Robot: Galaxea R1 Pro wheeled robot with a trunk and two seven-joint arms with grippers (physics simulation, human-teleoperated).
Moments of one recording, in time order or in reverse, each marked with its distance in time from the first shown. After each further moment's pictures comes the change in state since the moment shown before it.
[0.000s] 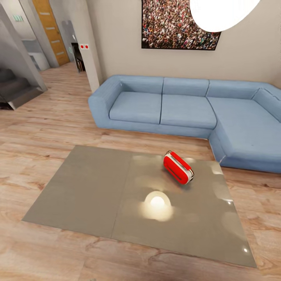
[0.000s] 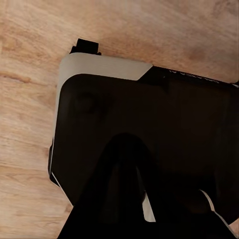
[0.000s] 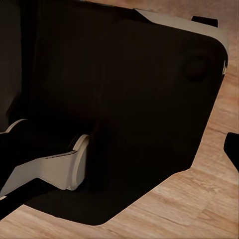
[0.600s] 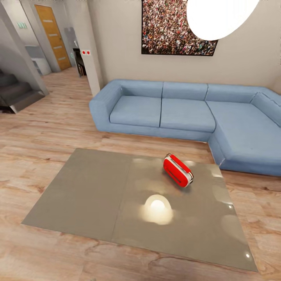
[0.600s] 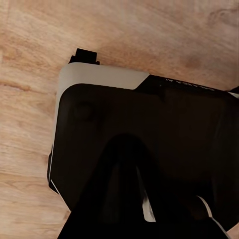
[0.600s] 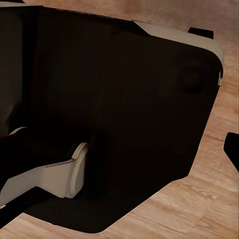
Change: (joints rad) left arm 0.000 0.000 0.000 0.000 0.000 0.000 0.000; right arm 0.000 0.000 0.000 0.000 0.000 0.000 0.000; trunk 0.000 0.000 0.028
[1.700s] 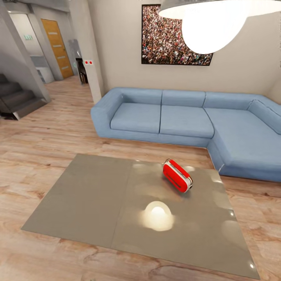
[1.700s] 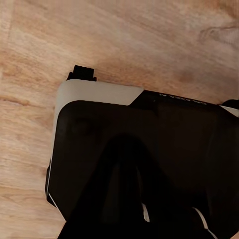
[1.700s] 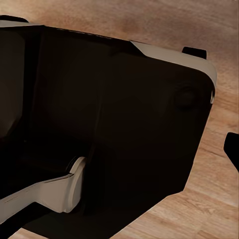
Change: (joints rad) left arm 0.000 0.000 0.000 -0.001 0.000 0.000 0.000; right arm 0.000 0.000 0.000 0.000 0.000 0.000 0.000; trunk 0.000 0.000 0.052
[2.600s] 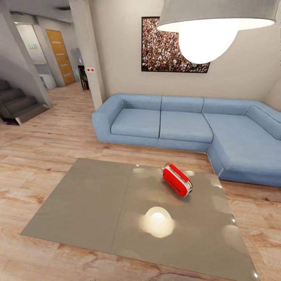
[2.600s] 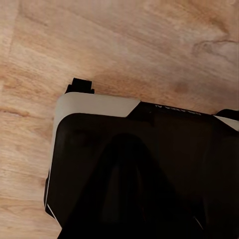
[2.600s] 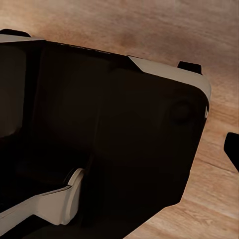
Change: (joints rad) left arm 0.000 0.000 0.000 0.001 0.000 0.000 0.000; right arm 0.000 0.000 0.000 0.000 0.000 0.000 0.000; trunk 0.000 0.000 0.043
